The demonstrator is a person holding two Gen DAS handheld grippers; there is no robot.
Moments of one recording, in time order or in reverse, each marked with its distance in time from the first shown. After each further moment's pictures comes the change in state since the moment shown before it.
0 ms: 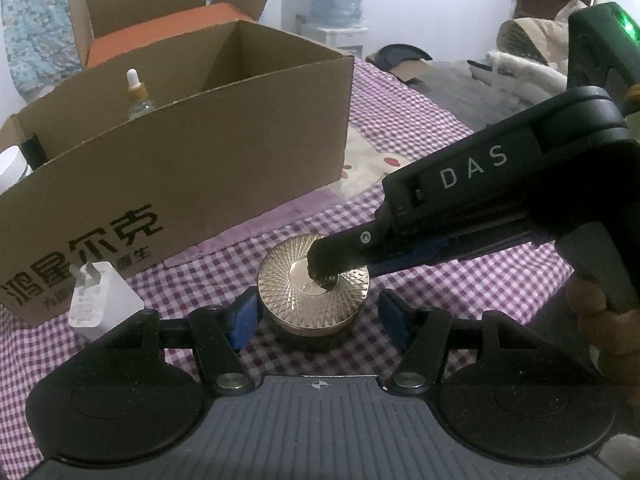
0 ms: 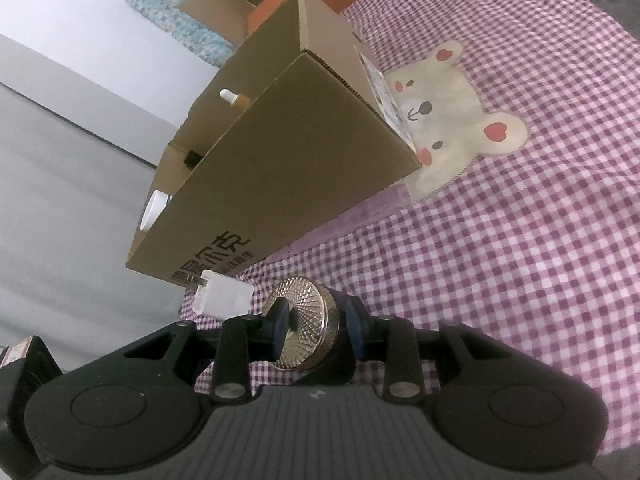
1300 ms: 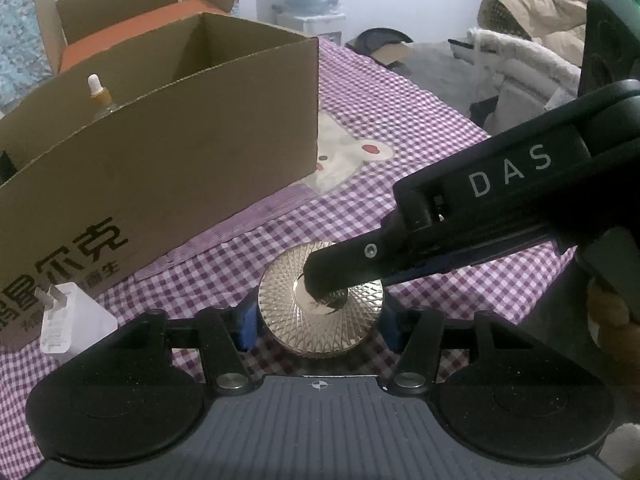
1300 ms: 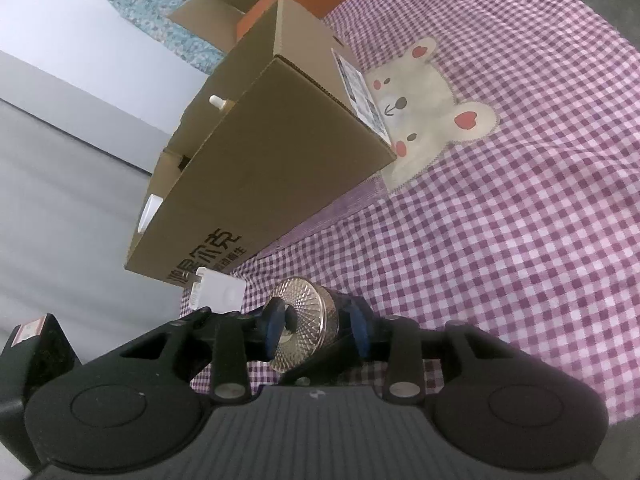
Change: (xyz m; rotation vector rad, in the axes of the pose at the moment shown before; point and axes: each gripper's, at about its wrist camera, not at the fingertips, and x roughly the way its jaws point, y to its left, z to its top) left arm 0.020 -0.012 0.008 0.066 0.038 -0.026; right arm -0.010 -0.005 -0.015 0.049 -0.023 -0.006
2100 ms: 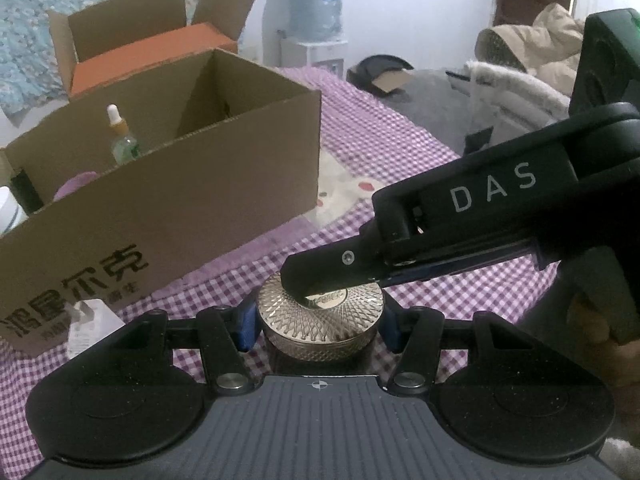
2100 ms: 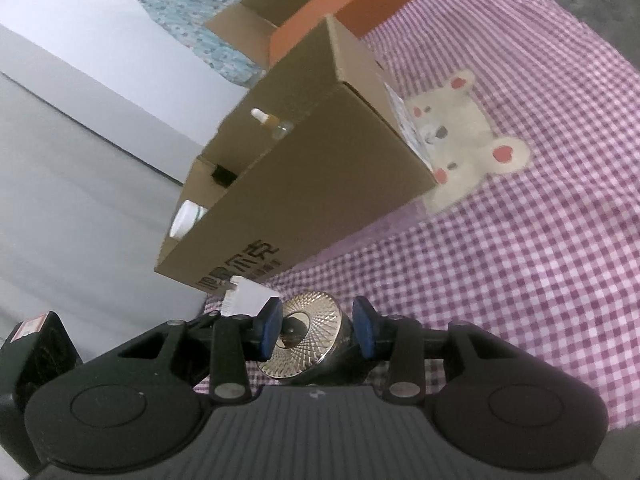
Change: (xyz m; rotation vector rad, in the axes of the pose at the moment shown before) left arm -0.032 0.001 0.003 -0.030 -0.082 -0.002; right arm -0.011 0.026 0.006 -0.075 -0.049 0.048
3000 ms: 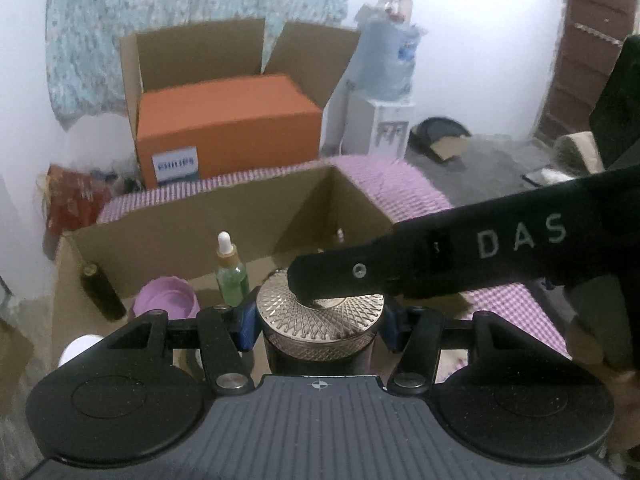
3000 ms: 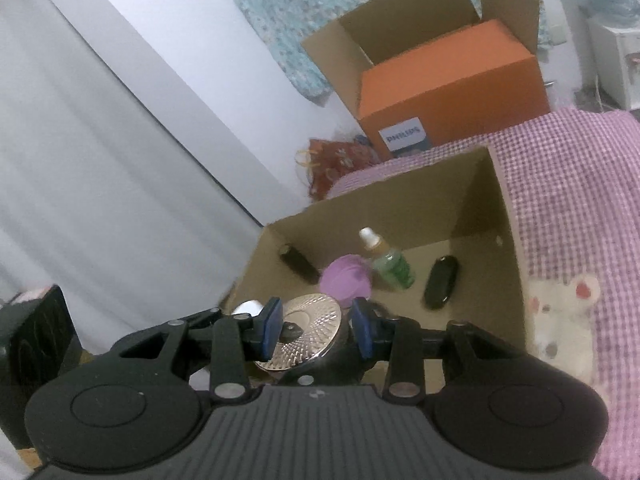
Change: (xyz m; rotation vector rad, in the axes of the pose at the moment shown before) left arm -0.003 0.097 0.114 -0.164 -0.088 0.088; right arm 0.052 0.101 0.135 -0.283 -0.005 0.031
